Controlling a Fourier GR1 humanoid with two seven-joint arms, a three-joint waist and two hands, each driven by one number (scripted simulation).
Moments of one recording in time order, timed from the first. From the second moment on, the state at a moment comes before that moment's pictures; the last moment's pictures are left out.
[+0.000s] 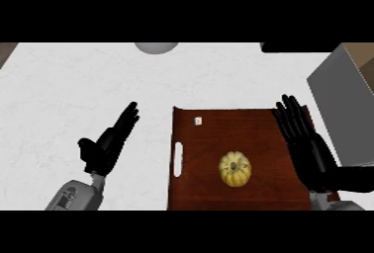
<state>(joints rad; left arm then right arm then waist) -0.18 0.25 -0.32 -1.31 0.26 0.09 -0.08 -0.04 -0.32 0.27 -1.67 -0.45 -0.15 -0.12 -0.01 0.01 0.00</state>
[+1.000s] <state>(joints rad) -0.27 0.49 -0.27 -1.43 0.12 0.06 -0.12 -0.16 -1.00 0.37 -1.98 0.42 -0.23 0.60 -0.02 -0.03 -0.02</state>
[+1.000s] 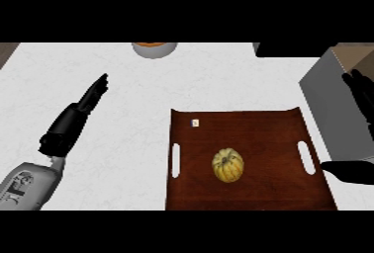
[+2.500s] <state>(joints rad) -0.34 0.46 -0.30 -1.45 0.11 0.02 -0.10 -0.52 -0.71 0.83 -1.82 0.30 0.32 1.22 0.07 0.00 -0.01</state>
